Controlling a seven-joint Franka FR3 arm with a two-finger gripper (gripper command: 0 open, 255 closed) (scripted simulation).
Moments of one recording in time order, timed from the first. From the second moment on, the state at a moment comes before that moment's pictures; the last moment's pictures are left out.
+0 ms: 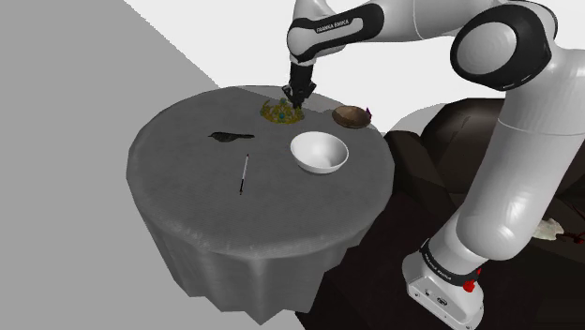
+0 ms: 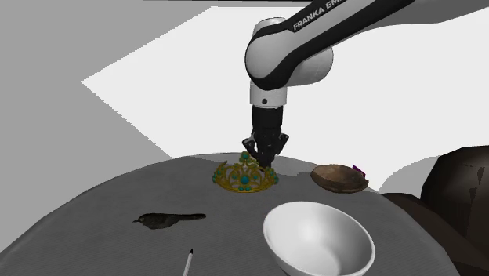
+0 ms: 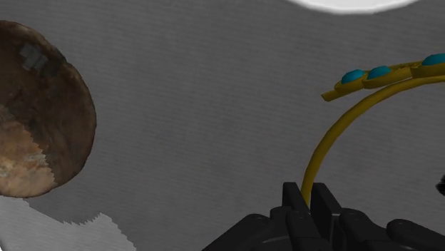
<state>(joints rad) 0.06 0.28 -0.01 -1.70 -0.03 2.03 0.21</state>
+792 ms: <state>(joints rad) -0.09 0.22 -0.10 -1.82 0.00 2.09 -0.03</state>
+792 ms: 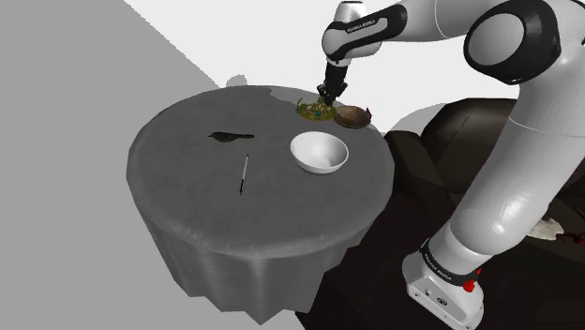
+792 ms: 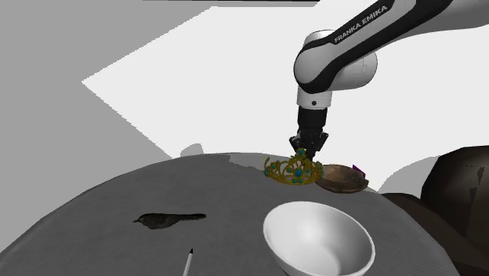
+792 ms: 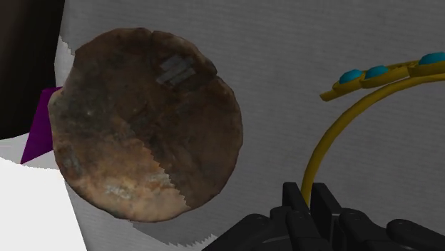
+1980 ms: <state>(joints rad) -0.30 0.33 -0.20 -1.79 0.07 2.17 -0.39</state>
